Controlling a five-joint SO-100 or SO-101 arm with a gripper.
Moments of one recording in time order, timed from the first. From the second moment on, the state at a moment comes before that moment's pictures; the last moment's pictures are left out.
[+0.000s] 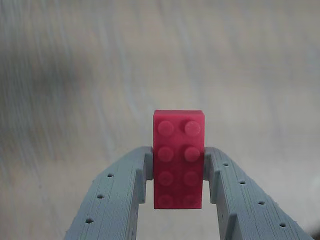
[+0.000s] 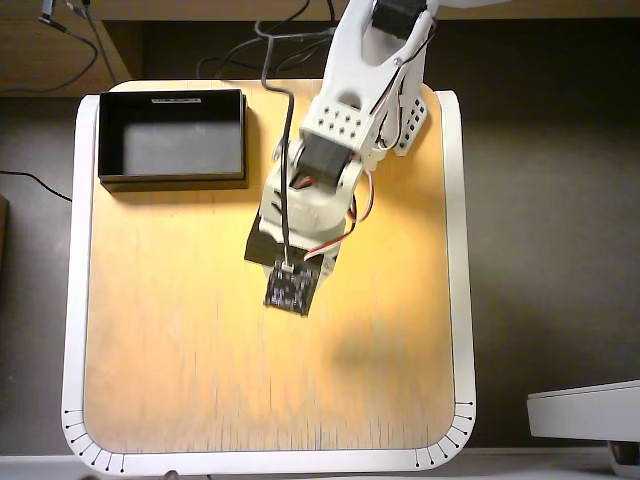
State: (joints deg) arm 27.2 123.0 111.5 68.2 188.9
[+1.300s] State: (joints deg) arm 91.8 129.4 111.9 73.2 201.4
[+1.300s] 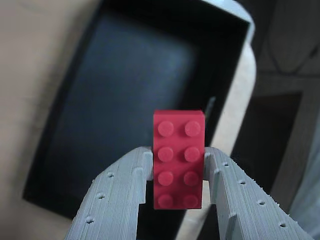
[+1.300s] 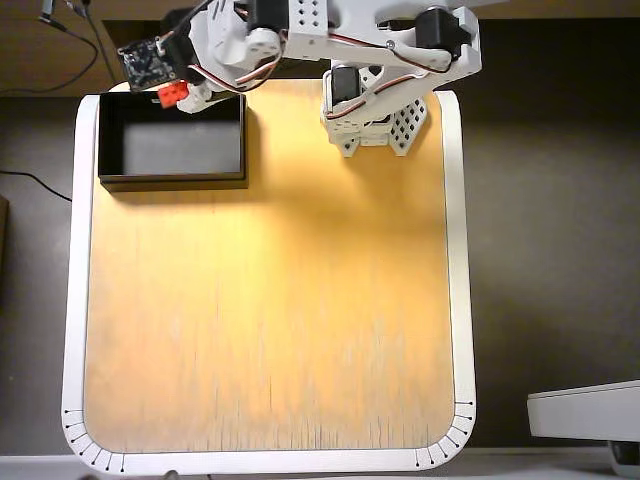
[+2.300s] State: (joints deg) arm 83.3 106.8 111.9 57.8 190.9
